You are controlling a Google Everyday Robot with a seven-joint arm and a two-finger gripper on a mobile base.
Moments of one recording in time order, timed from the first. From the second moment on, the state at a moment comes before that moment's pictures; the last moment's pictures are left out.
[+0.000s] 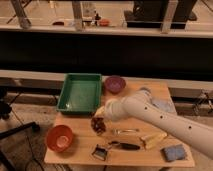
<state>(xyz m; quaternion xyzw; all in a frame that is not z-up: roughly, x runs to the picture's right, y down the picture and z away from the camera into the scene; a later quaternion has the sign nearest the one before) -0.028 0.133 0.720 0.00 -0.37 -0.43 0.82</state>
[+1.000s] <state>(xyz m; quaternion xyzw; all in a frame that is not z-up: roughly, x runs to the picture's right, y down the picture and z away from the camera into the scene) -0.026 0.139 0.731 -0.01 -0.37 -0.43 0.82</state>
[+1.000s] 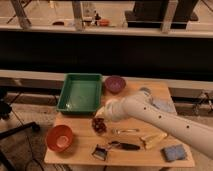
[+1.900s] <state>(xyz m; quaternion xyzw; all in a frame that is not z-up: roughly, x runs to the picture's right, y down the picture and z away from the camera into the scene) -0.029 0.149 0.738 -0.02 -0.37 -0.44 0.82</state>
